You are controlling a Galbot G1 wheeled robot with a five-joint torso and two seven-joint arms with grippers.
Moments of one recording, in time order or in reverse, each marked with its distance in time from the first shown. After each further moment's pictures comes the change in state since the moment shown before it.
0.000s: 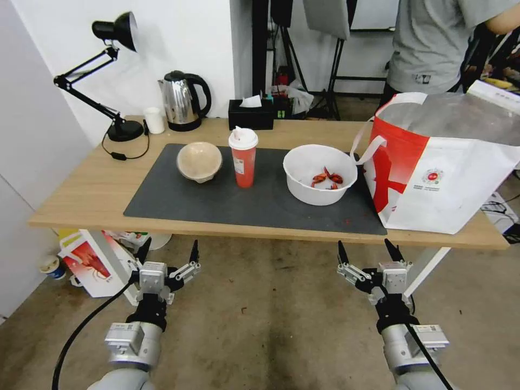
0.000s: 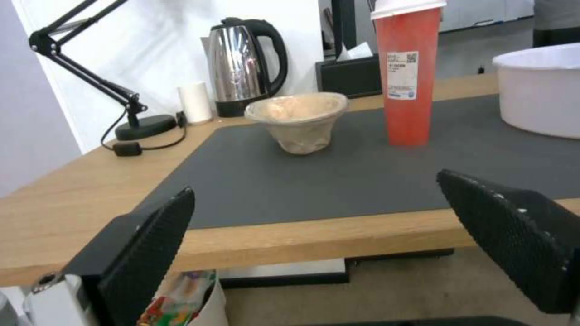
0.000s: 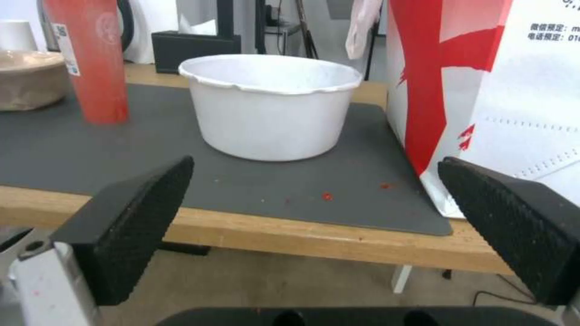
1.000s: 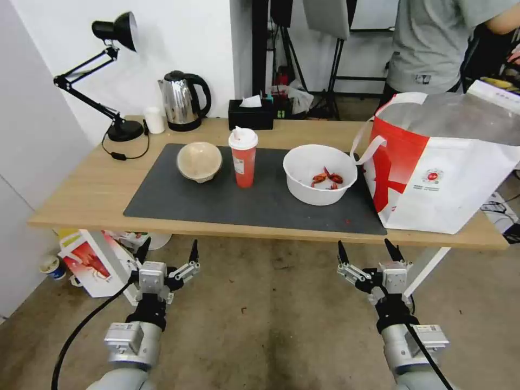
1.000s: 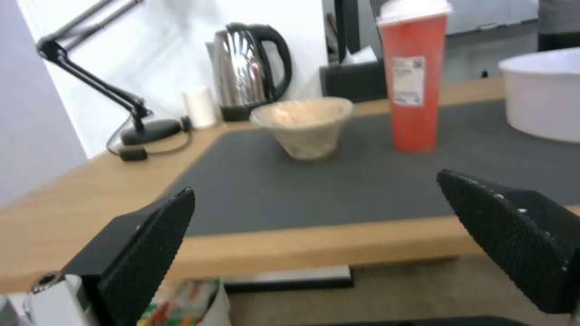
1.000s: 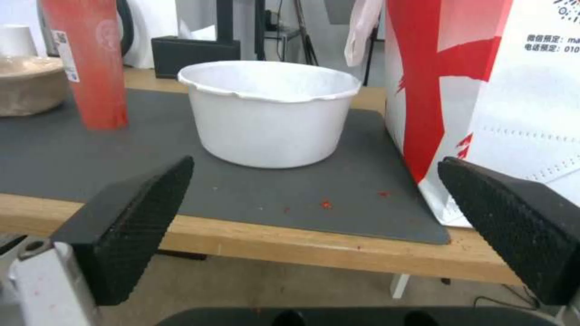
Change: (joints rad) left arm -0.004 0.001 -0.008 0.000 -0.002 -0.004 0.000; right arm 0.008 -0.005 -0.001 0.001 0.000 0.002 0.005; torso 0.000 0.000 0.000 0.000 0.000
